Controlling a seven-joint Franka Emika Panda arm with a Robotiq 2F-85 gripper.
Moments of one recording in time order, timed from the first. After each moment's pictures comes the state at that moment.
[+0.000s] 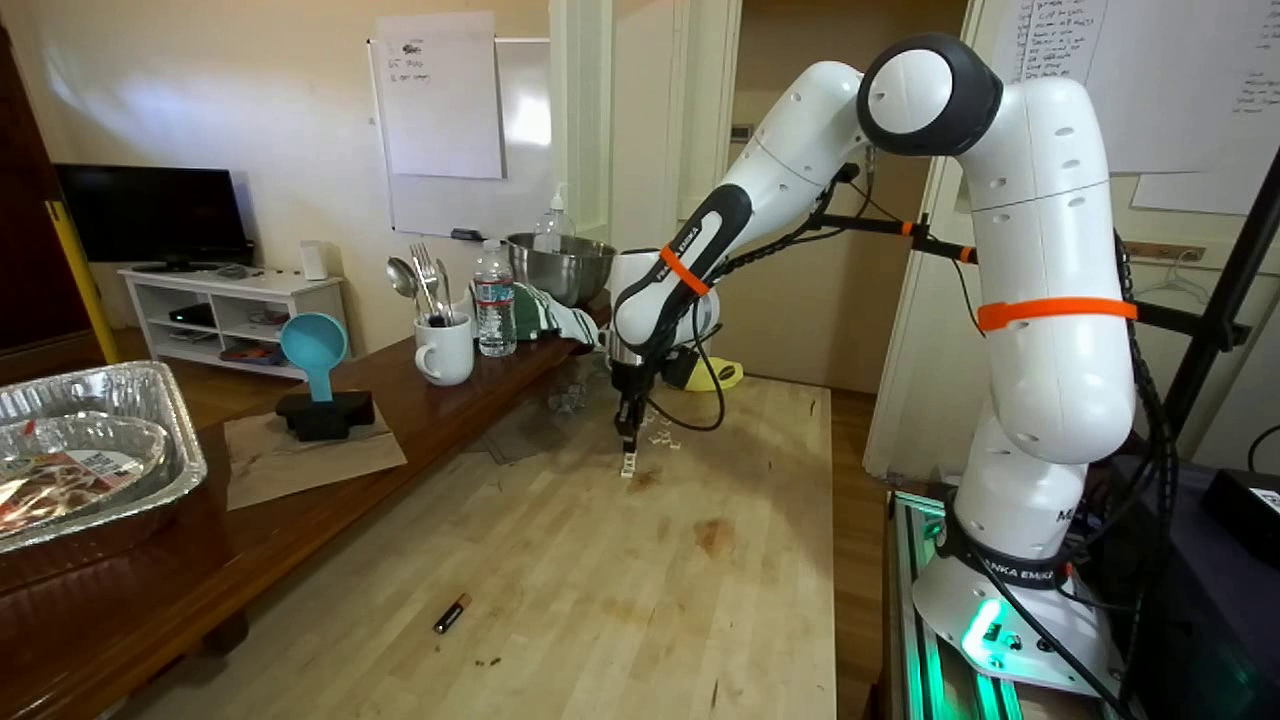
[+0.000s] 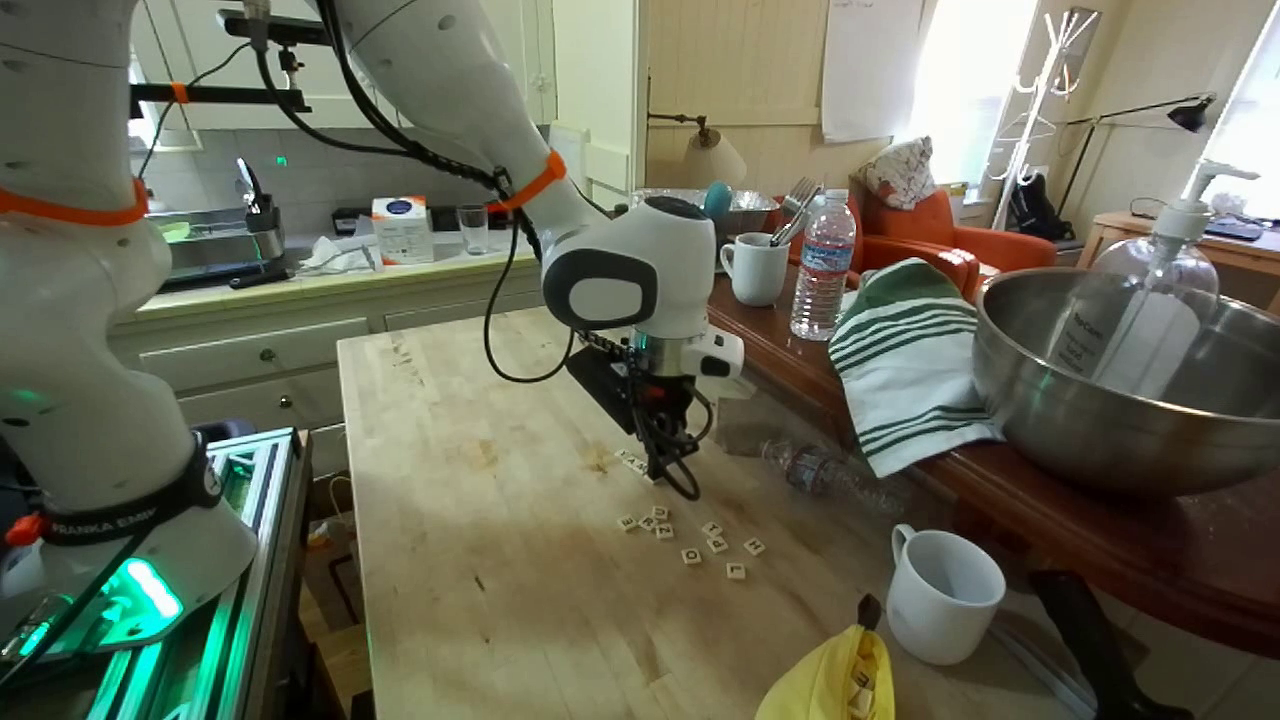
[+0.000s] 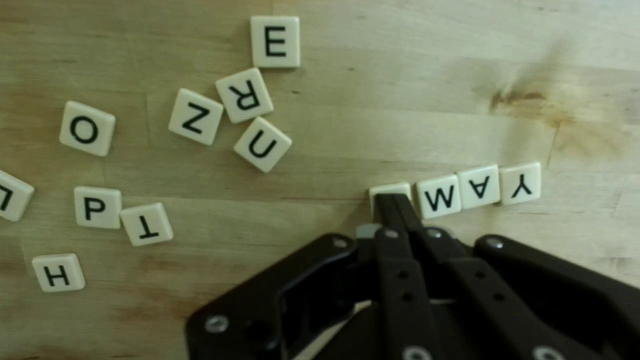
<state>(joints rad) -0.20 0.34 0.00 -2.23 0.06 2.58 -0.41</state>
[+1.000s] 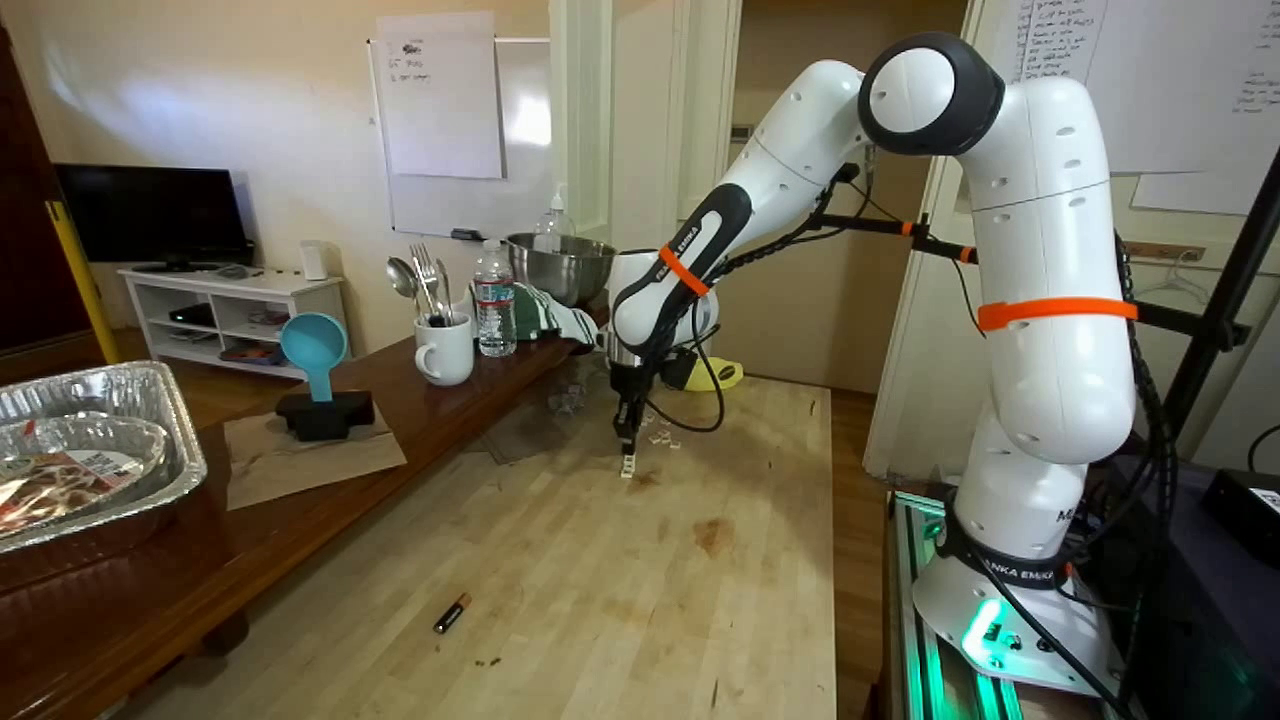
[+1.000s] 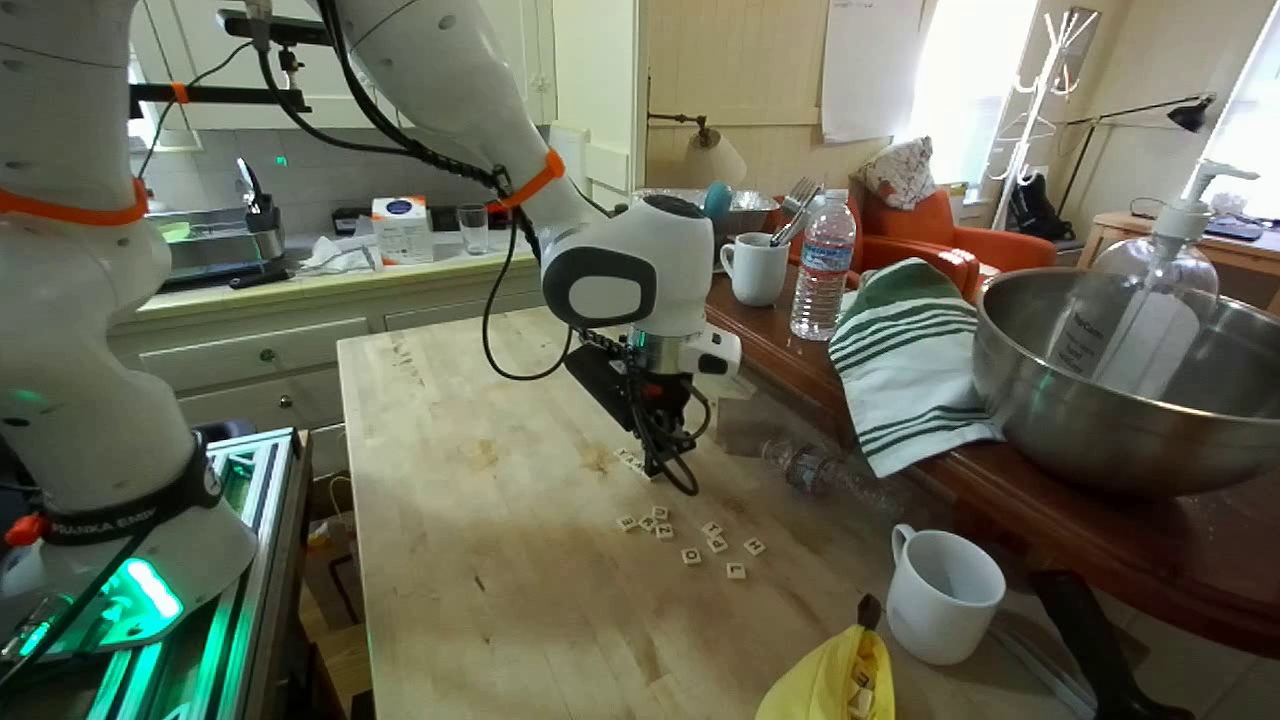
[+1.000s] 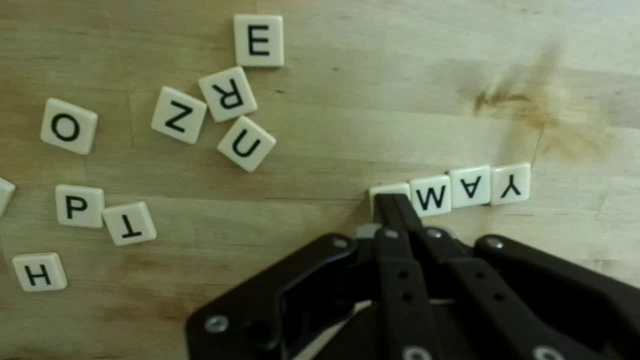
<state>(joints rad) -0.20 0.34 0.01 -2.23 0.06 2.57 -0.41</state>
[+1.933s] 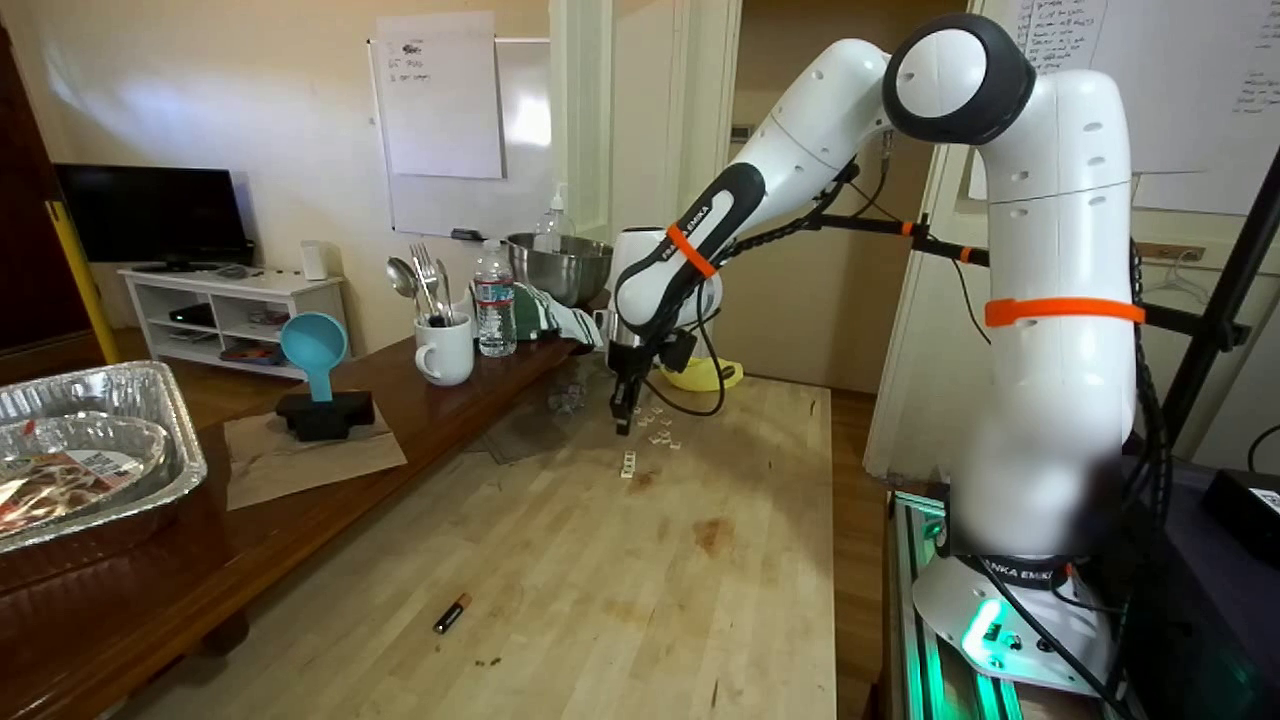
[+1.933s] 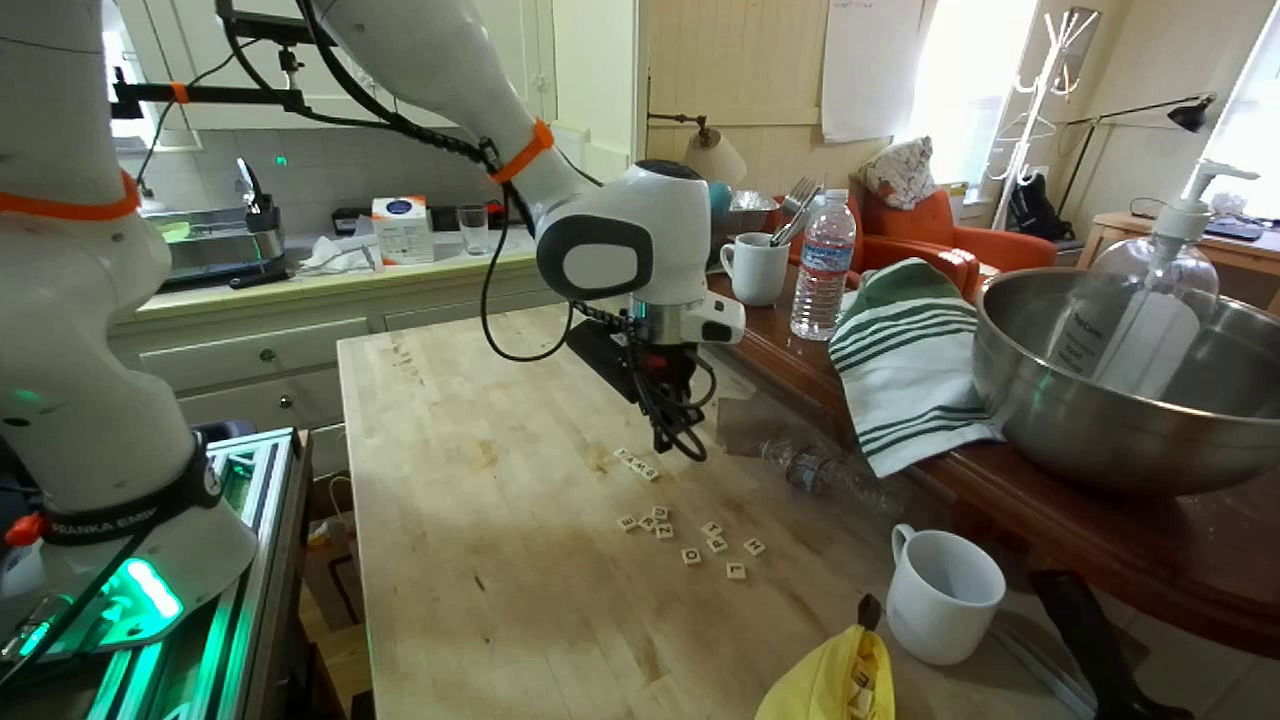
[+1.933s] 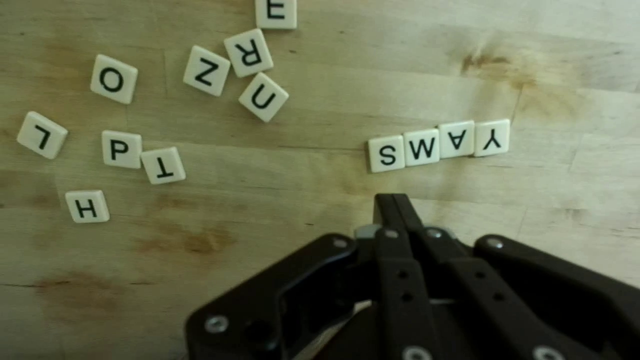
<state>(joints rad) -0.20 0.26 0.01 -2.25 0.06 2.57 -0.42</state>
